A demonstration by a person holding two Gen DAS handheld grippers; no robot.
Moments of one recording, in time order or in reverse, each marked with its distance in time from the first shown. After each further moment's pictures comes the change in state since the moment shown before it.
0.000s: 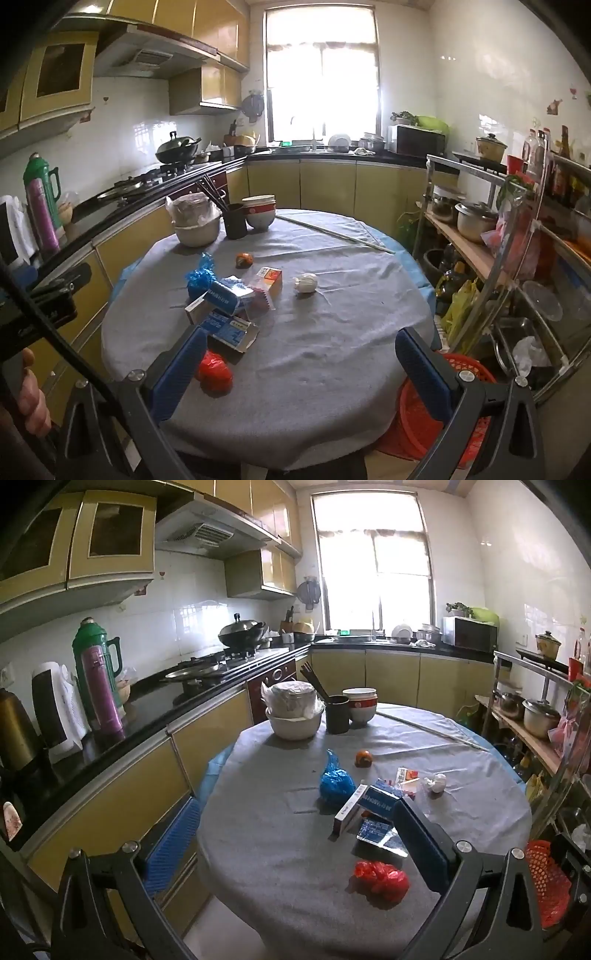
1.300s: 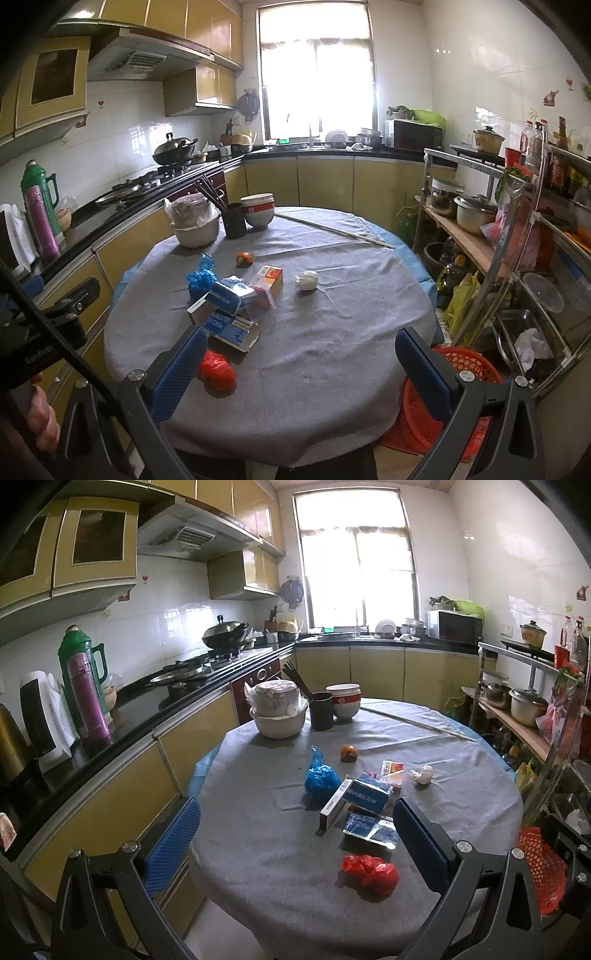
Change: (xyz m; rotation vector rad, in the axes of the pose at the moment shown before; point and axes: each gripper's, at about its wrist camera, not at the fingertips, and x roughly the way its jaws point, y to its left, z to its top) left arm -0.005 -0.014 -0.003 0.045 0.006 -0.051; right arm 0.003 -0.004 0.000 0.032 0.008 0.000
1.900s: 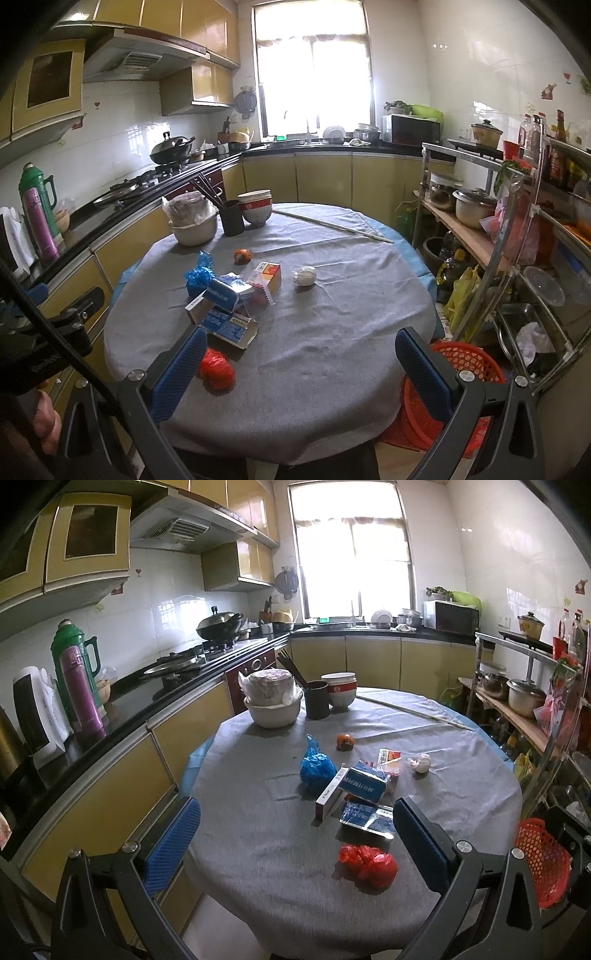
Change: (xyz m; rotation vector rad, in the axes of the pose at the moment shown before) left arm 0.011 -0.003 -0.008 0.010 0.042 -0.013; right arm 0.005 -0.004 -0.005 0.014 0.019 0.003
